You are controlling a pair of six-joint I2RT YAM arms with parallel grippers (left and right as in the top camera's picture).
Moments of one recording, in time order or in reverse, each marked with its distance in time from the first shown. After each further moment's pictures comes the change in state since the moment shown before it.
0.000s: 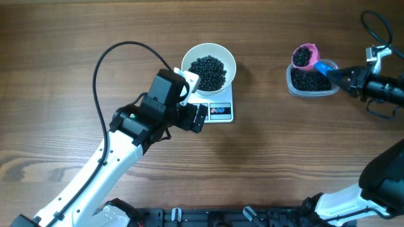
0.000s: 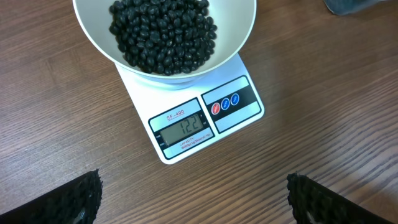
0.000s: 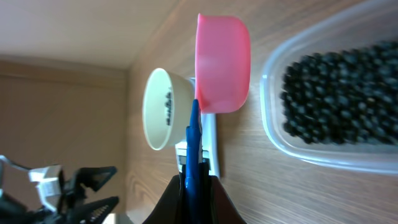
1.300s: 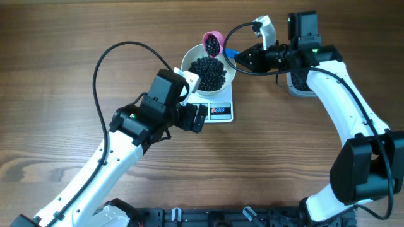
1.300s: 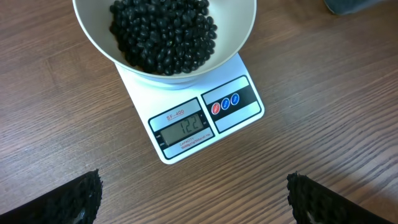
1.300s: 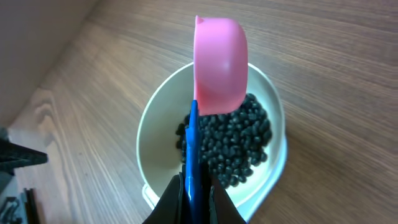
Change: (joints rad) left arm 0.000 0.000 0.000 0.000 0.000 0.000; right arm 0.732 0.002 -0.006 0.606 0.361 0.120
